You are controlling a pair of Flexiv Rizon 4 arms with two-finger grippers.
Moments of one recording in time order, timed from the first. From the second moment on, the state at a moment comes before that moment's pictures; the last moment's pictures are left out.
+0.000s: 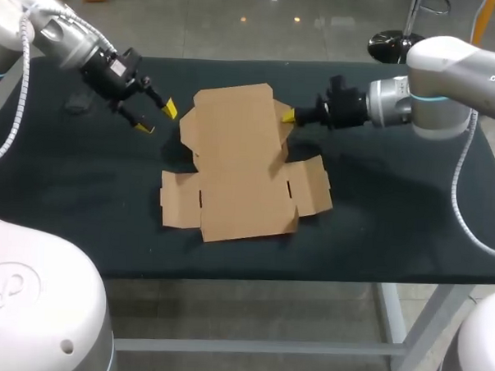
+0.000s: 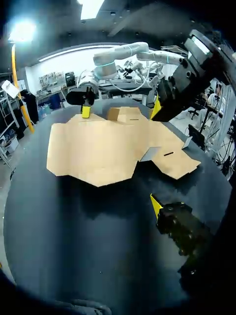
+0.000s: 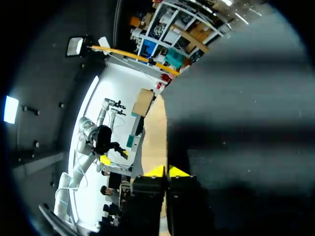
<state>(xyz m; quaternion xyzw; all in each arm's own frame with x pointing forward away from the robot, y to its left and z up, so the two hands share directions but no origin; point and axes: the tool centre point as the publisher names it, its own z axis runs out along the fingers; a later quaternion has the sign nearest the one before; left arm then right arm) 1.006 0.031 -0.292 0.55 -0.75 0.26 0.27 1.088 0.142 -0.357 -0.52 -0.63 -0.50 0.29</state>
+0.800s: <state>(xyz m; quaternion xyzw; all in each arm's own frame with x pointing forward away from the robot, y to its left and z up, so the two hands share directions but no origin) 1.014 0.024 -0.285 0.48 -0.77 0.33 0.24 1.080 0.137 -0.323 -0.47 -0.64 -0.56 0.25</state>
